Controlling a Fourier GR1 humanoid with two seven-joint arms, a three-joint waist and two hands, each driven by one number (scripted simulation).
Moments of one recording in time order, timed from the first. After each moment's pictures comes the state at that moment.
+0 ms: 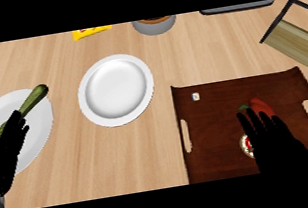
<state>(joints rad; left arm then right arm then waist) 0.00 0.54 -0.10 -1.37 0.37 0.14 0.02 0.07 -0.35 0.59 -2.11 1.09 0.49 0.91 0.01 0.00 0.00</state>
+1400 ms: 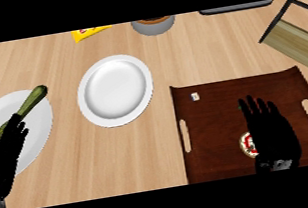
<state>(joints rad) 0.03 0.41 0.06 -1.41 0.20 0.02 0.07 0.02 -0.27 0.39 -1.71 1.21 0.37 0.64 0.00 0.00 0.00</state>
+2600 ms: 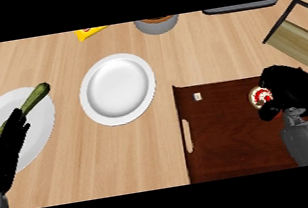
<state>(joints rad) 0.00 0.36 0.11 -1.43 0.14 -0.03 0.10 -0.24 -0.21 0.05 -1.51 1.17 0.23 0.62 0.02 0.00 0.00</state>
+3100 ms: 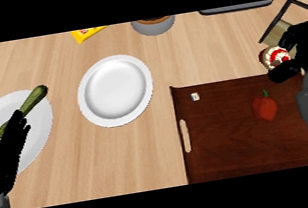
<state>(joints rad) 0.00 0.34 0.13 -1.41 0.12 -0.03 0.10 -0.45 -0.23 -0.13 -1.56 1.10 0.26 0.74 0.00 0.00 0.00</state>
